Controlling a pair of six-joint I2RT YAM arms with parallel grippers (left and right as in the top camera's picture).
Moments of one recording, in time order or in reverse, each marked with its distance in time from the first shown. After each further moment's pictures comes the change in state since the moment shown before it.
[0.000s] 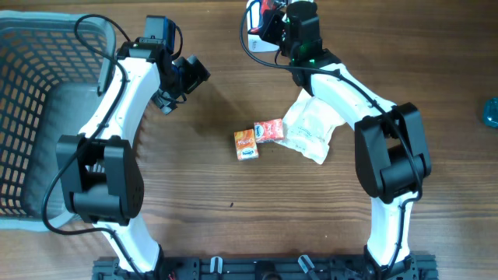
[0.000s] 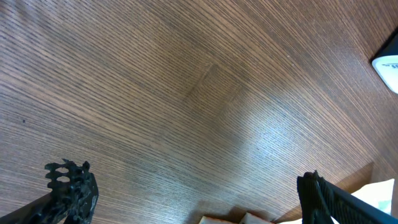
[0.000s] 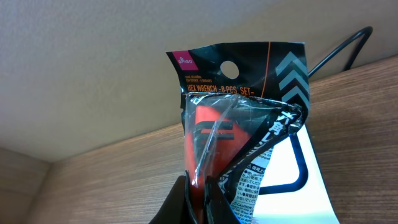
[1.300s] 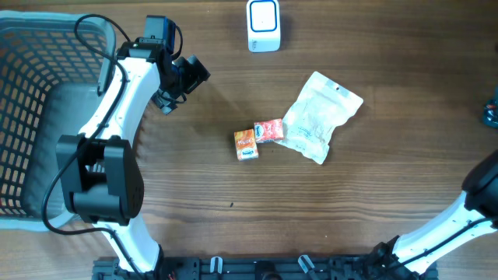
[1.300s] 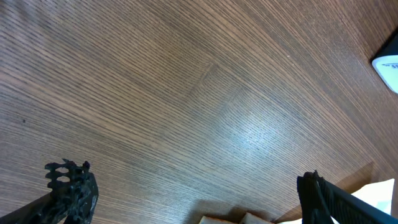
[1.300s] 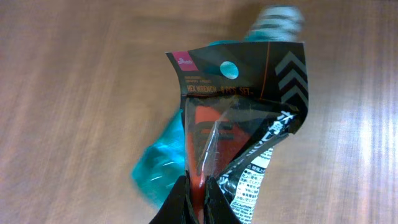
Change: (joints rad) left arm 0.000 0.000 0.000 0.000 0.000 0.000; right arm -1.081 -0.069 -0.023 -0.665 0.330 -0.003
